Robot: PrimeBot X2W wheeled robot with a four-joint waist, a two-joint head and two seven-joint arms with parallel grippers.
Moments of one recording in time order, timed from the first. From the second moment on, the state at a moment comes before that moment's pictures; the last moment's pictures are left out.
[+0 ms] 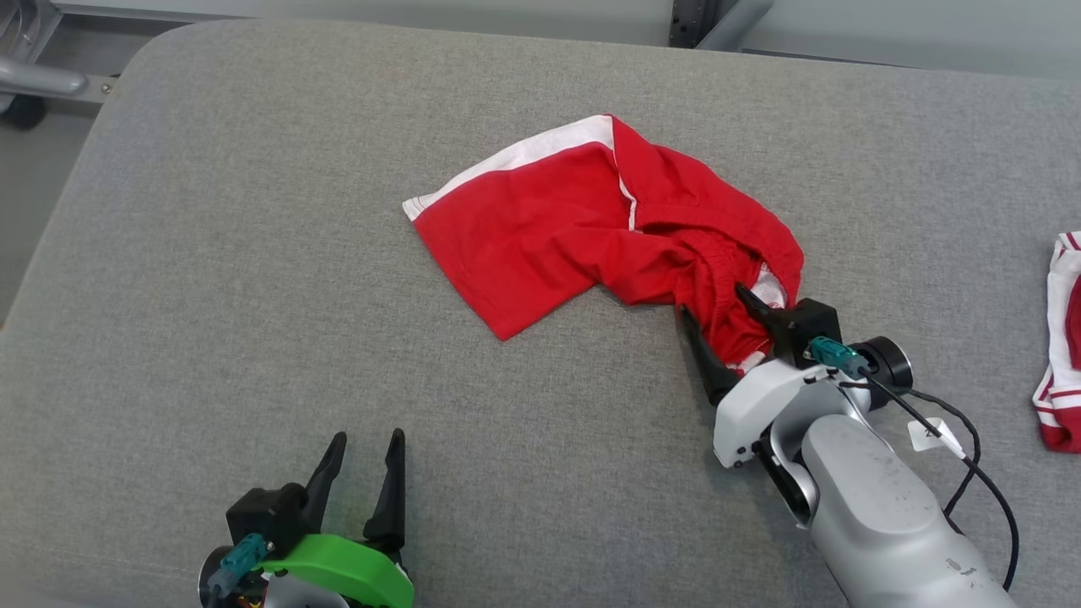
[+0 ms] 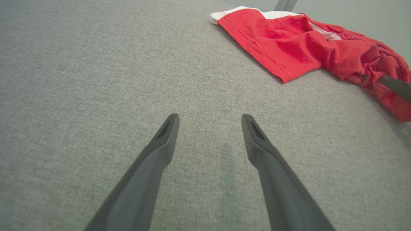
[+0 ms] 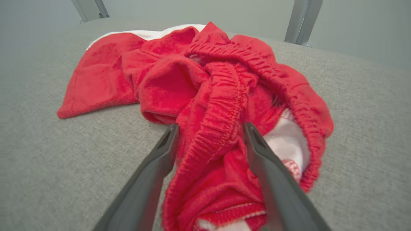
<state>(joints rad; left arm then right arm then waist) -0.10 0.05 -0.19 0.45 -0.37 -0.13 -0.26 -0.55 -0.07 0.30 0.79 0.15 0.13 -0.26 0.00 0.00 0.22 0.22</state>
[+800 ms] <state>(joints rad) -0.07 0.05 -0.22 0.47 -0.36 -0.13 -0.26 -0.65 -0.05 0.50 0.27 0.72 0.13 -0.26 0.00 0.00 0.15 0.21</state>
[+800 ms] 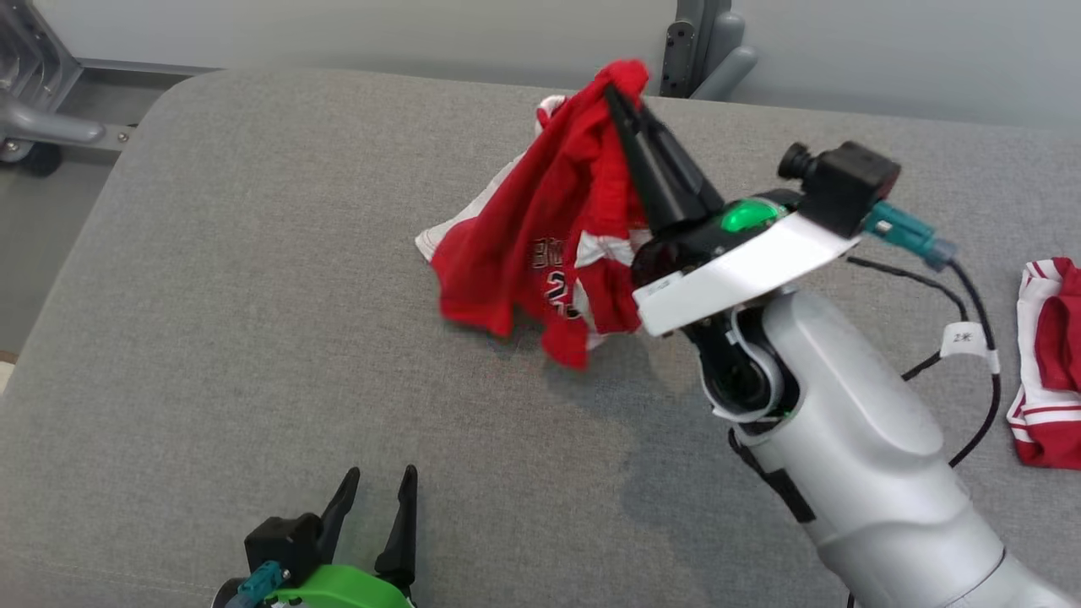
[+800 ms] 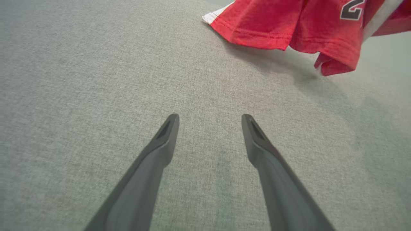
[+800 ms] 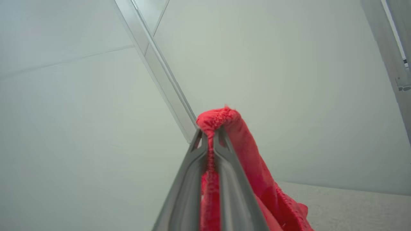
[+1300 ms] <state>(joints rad) -0.06 0.05 -0.26 0.49 -0.39 -0.13 -0.26 -0.66 -0.13 0.04 0.93 0.37 0.13 -0.26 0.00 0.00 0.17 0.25</state>
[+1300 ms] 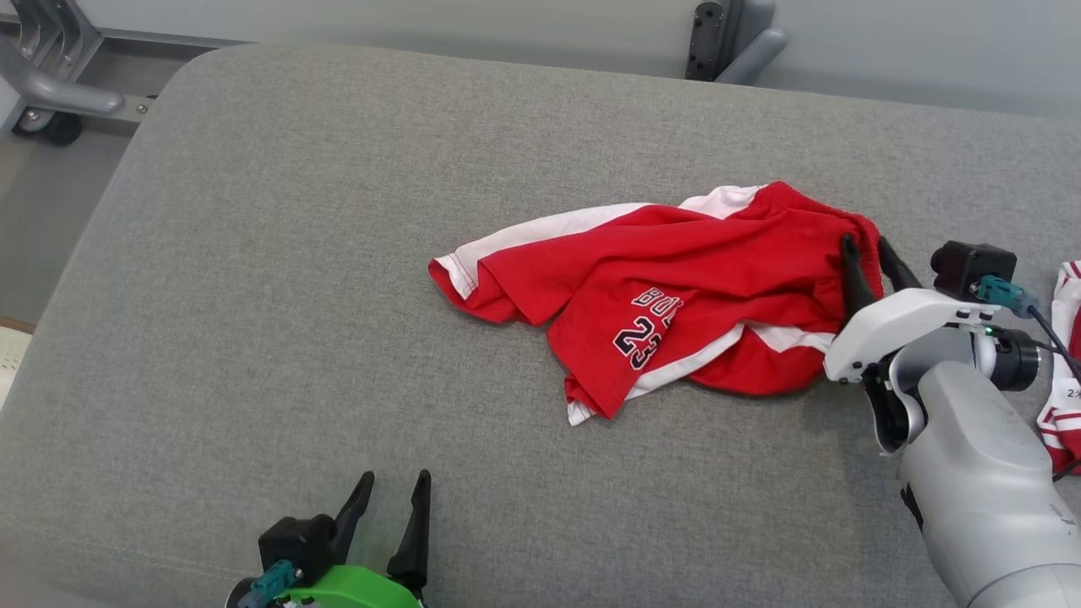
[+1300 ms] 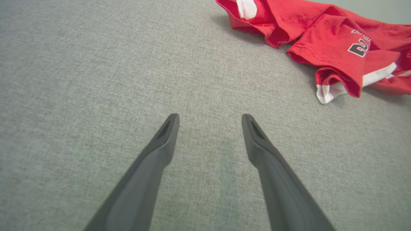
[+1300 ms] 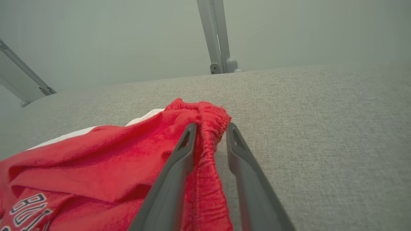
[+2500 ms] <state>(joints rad) -0.17 0.05 -0.36 0.52 -0.46 -0.13 -0.26 -0.17 -0.06 -0.01 0.32 0.12 0.13 -0.26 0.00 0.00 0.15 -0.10</state>
